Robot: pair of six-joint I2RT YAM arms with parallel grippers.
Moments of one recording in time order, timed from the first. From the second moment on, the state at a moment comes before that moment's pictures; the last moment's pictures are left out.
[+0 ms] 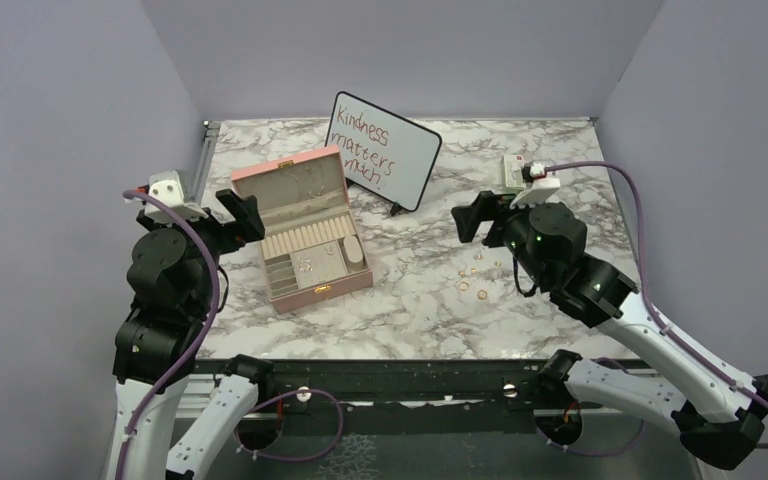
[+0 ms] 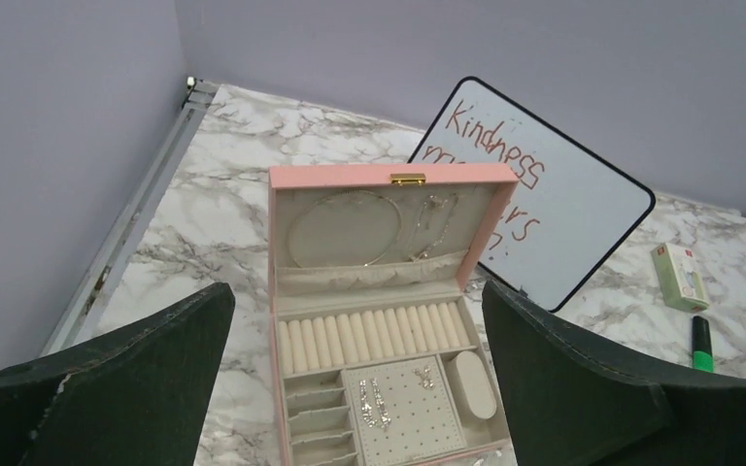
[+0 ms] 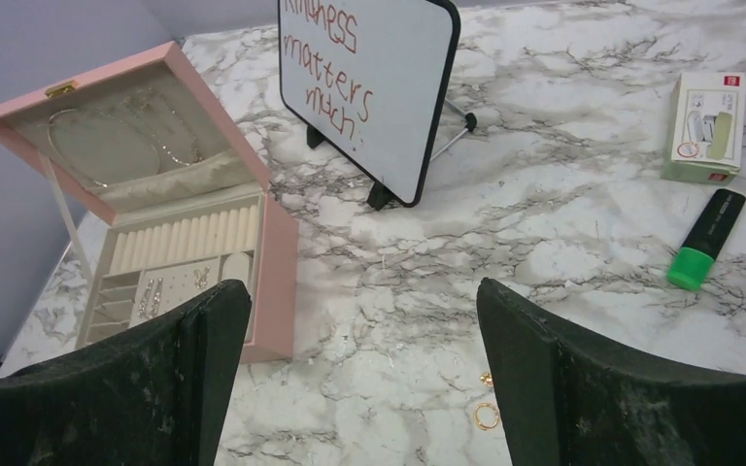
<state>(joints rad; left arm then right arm) -0.26 0.60 1.17 -0.63 -0.32 -0.27 0.80 0.89 0.98 -0.31 0.44 0.39</state>
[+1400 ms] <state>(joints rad) -0.26 0.59 0.66 -0.24 0.11 -0.43 0.81 1.51 0.89 -0.06 -0.23 0.64</state>
